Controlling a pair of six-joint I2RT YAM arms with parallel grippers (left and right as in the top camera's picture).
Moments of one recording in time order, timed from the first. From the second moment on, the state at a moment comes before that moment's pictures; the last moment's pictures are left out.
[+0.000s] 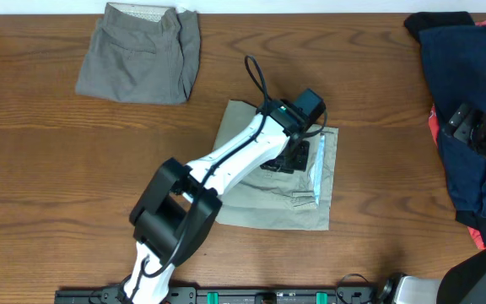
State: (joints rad) left arm -0.77 2.08 1.62 -1.00 0.14 -0.57; right arm -0.40 1.52 1.27 -0.88 0.24 0.25
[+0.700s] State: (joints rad) left arm -0.85 2.21 1.61 -0.89 0.36 -0.59; right arm -0.40 1.52 1.27 -0.88 0.24 0.25
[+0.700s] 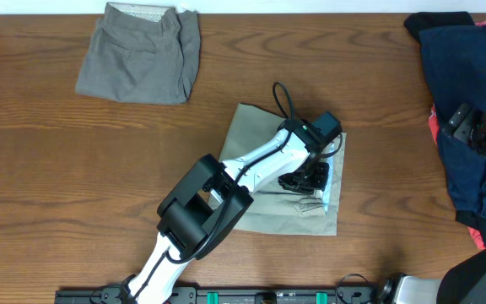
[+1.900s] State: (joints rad) left arm -0.80 2.12 1.61 -0.56 0.15 -0.57; right arm -0.40 1.52 1.27 -0.88 0.24 0.25
